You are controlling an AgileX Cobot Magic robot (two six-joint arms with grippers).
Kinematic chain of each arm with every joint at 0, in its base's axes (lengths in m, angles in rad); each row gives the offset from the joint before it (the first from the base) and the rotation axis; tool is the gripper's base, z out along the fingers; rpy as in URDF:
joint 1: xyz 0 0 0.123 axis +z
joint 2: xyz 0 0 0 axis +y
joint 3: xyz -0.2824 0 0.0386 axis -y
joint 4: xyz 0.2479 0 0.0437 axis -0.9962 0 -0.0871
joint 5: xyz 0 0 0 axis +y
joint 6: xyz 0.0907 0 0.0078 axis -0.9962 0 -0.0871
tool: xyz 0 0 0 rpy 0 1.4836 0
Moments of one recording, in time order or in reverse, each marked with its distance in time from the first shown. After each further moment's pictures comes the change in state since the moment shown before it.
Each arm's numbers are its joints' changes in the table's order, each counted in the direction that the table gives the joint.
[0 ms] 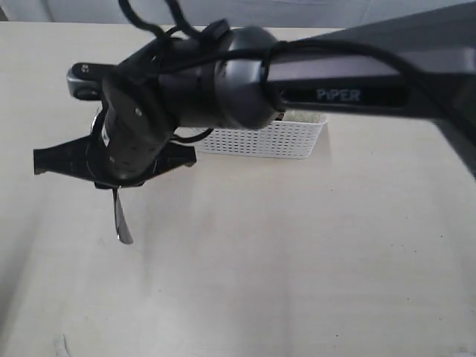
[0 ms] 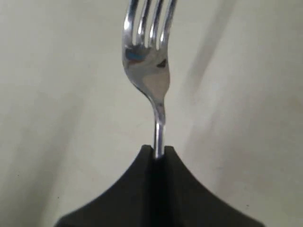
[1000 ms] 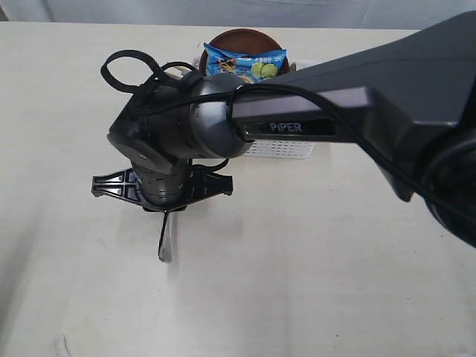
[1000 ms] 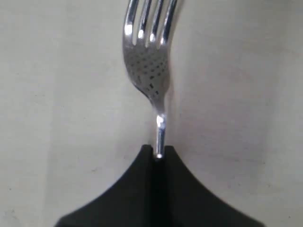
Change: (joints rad) left arm 0.000 0.000 0.000 0.000 0.000 0.000; right arm 0.005 0.099 -0.003 0.270 0.188 -0.394
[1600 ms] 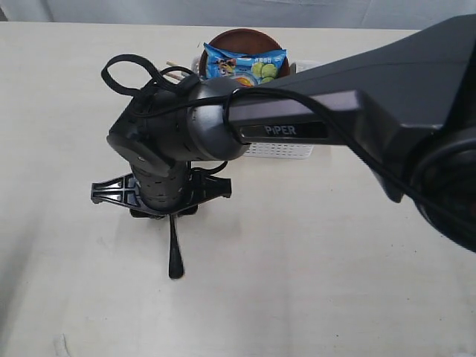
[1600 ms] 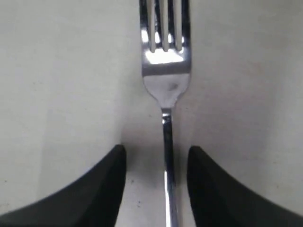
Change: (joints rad) left arm 0.000 0.000 0.000 0.000 0.000 0.000; right arm 0.000 0.019 0.002 -0.034 0.009 0.058
